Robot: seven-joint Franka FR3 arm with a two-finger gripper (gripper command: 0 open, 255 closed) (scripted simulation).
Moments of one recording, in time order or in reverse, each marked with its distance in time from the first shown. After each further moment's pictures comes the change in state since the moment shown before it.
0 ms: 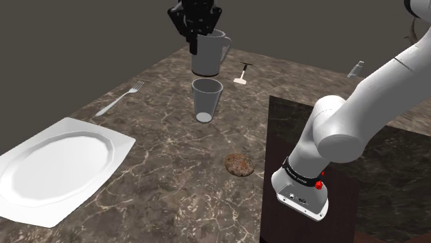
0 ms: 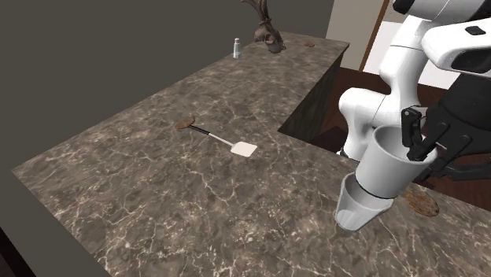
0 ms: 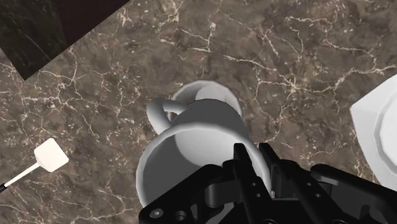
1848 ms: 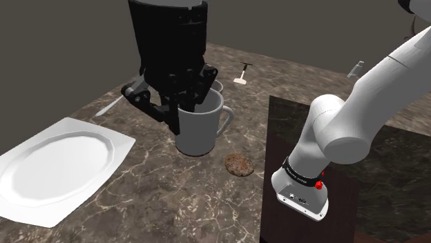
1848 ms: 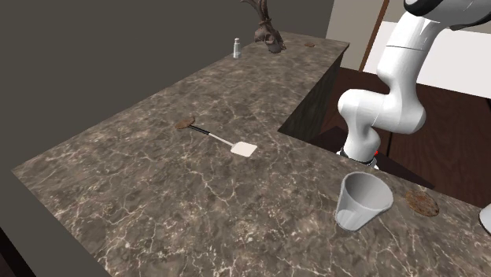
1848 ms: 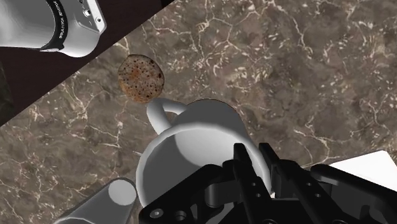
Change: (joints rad) arm 0.137 0.044 0.330 -0.038 0.113 0.100 0.445
